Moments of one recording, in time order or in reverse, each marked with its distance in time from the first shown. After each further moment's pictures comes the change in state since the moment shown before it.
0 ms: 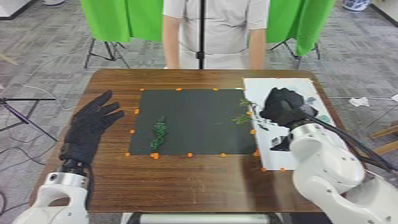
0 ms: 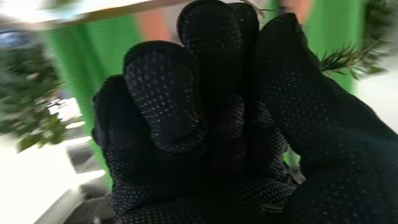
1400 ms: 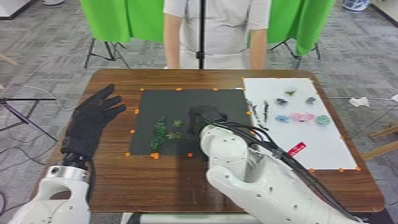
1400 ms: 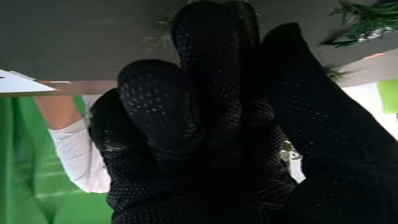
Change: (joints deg) left arm -2.6 0.9 0.8 -0.2 -0.1 0.3 -0.9; right arm 20.0 -26.9 -24.4 18.4 -3.6 -21.5 9.4
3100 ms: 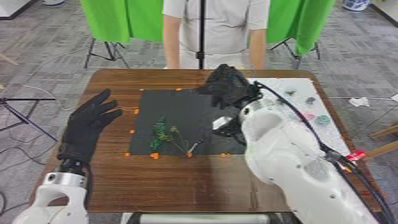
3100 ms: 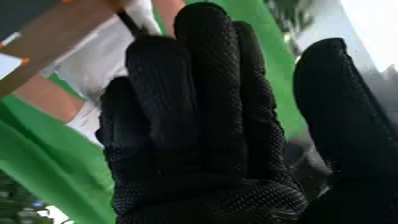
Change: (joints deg) left arm 2.7 0.5 -0.4 0.7 -1.3 0.6 3.9; right arm -10.9 6.5 22.1 -19.6 19.5 19.4 -8.6
